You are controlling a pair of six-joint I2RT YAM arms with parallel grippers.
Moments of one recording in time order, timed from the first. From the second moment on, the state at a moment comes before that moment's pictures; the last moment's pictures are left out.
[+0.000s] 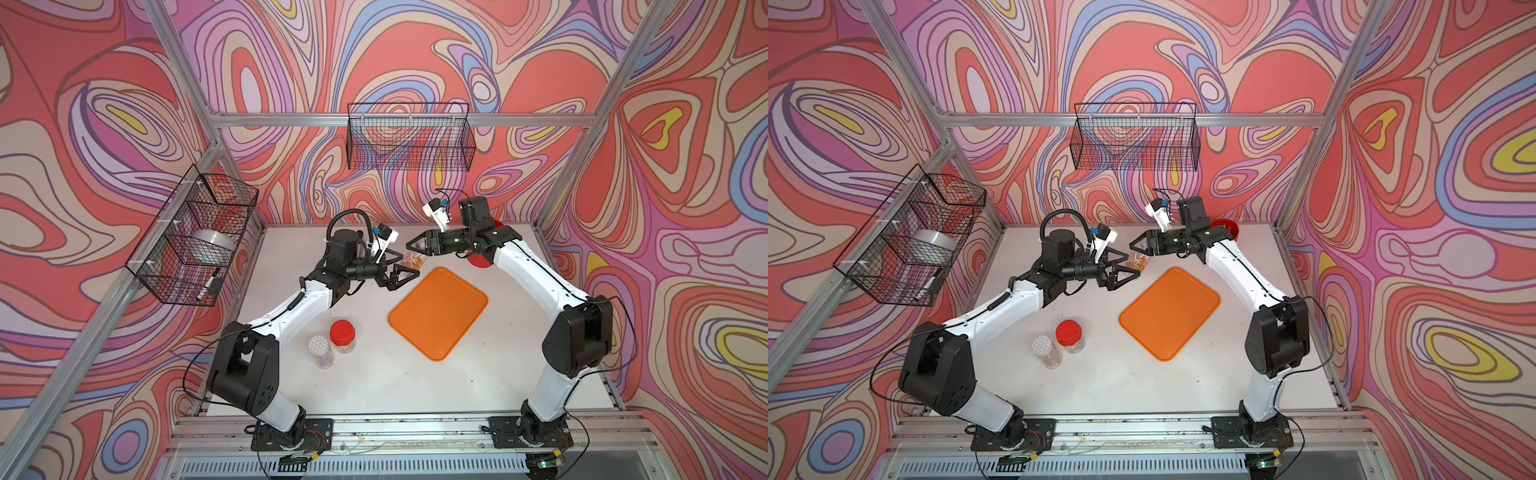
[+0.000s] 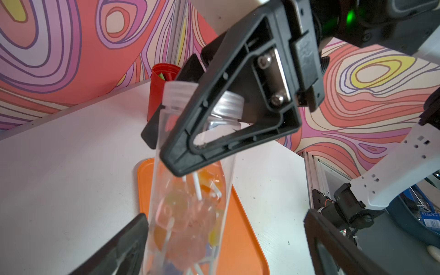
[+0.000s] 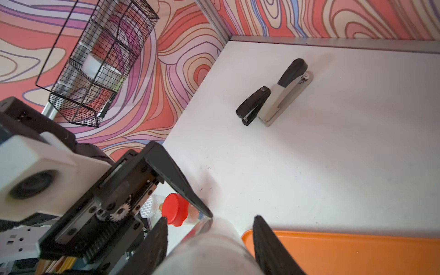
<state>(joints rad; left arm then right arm) -0.42 1.57 1.14 0.08 0.84 -0.13 0.36 1.80 1.67 -0.52 -0.80 0.24</state>
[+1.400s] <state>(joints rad) -0.43 1.63 1.17 0.03 0.74 -0.09 0.36 1.81 1.56 -0.31 -0.93 0.40</state>
